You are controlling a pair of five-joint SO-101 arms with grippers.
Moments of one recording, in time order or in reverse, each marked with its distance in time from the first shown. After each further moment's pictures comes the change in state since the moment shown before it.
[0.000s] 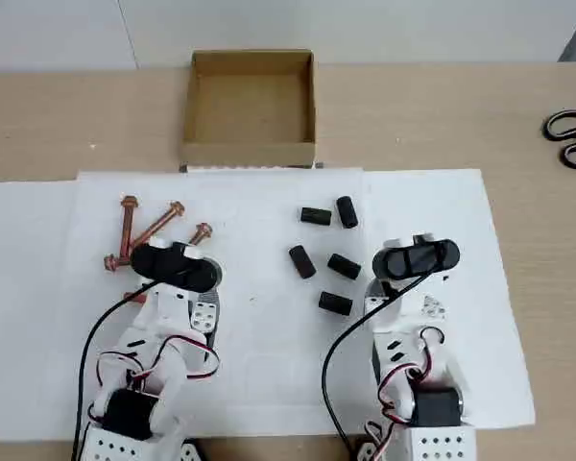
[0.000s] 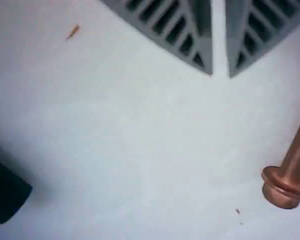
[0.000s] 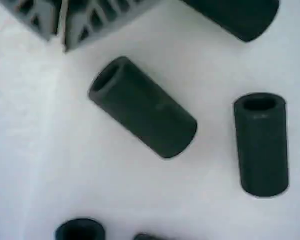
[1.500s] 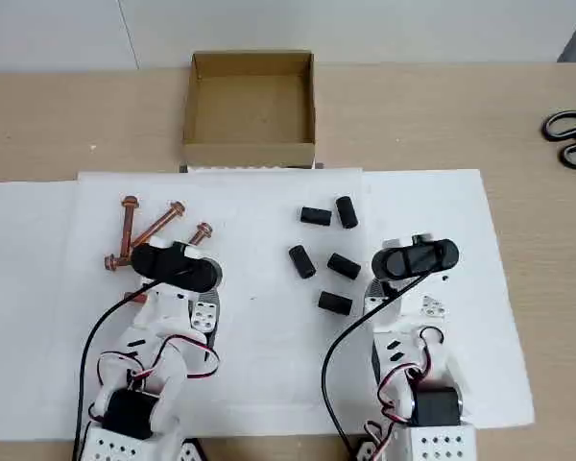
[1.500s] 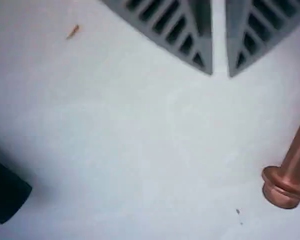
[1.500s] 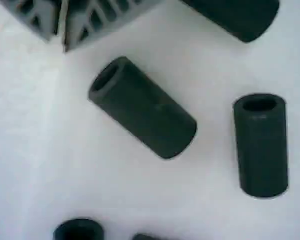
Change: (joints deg) left arm 0.0 0.0 0.0 0.0 0.0; right arm -0.6 0.0 0.0 0.0 0.1
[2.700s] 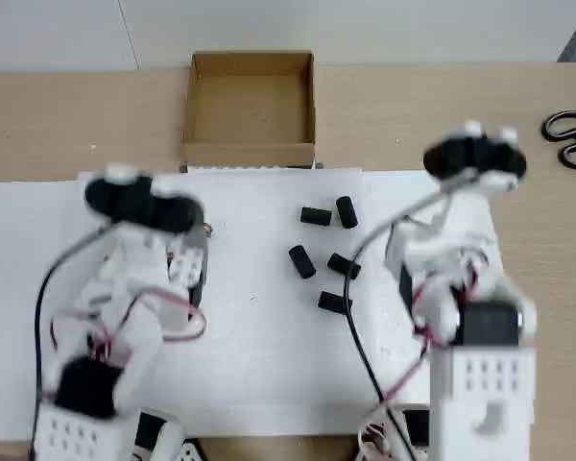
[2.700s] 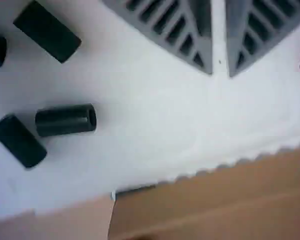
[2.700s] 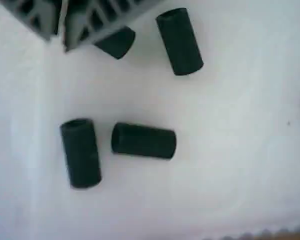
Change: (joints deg) left arm 0.4 39.9 -52.1 9.9 0.0; right arm 1.9 54.7 -66.9 22.9 -11.2
